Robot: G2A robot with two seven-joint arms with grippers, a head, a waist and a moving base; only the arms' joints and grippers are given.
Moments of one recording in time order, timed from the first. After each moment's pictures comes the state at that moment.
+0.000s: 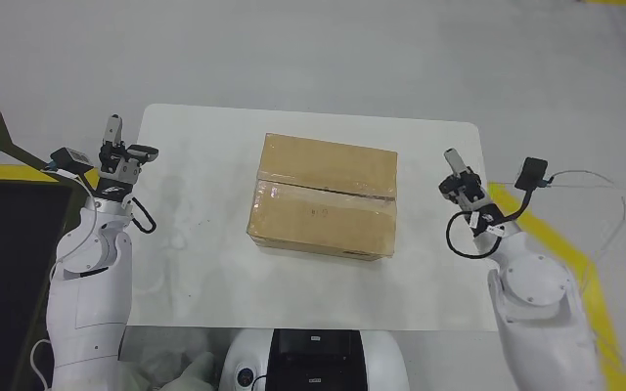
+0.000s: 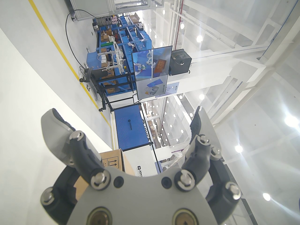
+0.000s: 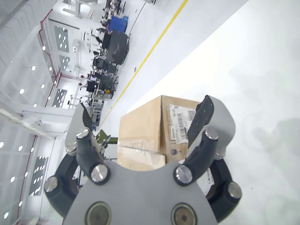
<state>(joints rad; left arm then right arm) 1.43 -1.16 -1.85 -1.51 -0.38 -0.36 -0.42 -1.54 -1.23 1.54 -1.97 -0.03 0.13 0.34</state>
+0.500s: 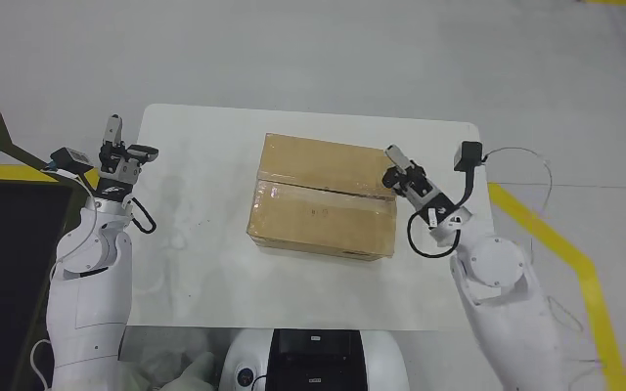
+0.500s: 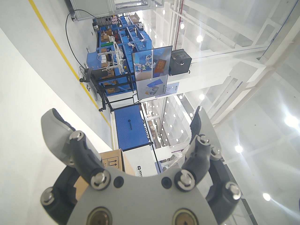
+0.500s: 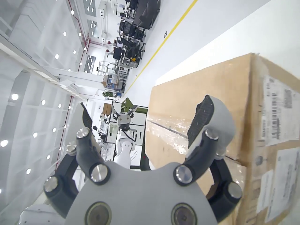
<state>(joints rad) 1.43 -1.16 -1.85 -1.51 -0.38 -0.36 -0.42 -1.38 -1.26 1.32 -1.87 0.05 0.04 0.42</state>
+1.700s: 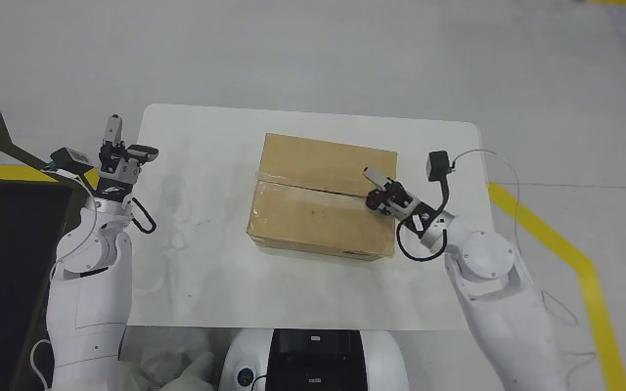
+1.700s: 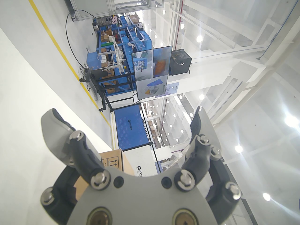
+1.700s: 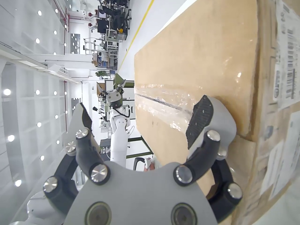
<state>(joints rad) 1.43 -1.16 -1.85 -1.51 -0.38 -0.36 -0.42 -1.35 -1.24 1.29 -1.80 0.09 0.14 0.60</state>
